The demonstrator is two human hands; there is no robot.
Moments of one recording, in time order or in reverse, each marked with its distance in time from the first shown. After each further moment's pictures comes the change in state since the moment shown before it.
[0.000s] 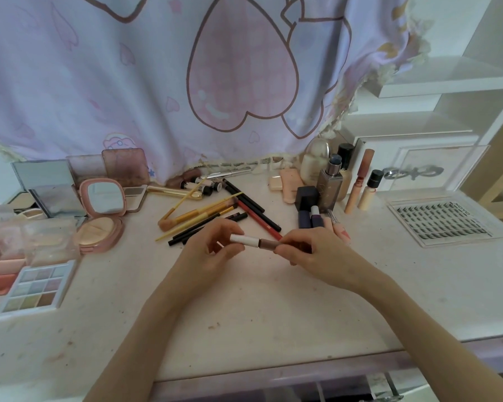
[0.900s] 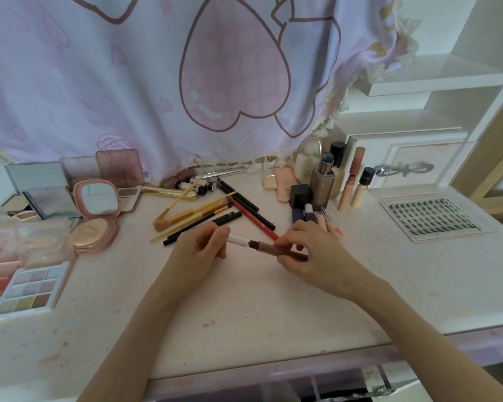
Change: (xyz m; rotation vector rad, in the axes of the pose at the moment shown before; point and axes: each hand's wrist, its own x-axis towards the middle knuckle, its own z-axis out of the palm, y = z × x) left_hand 0.001 0.009 0.001 0.073 0.110 -0.065; right_hand -0.008 0.009 0.005 -0.231 0.131 -0.121
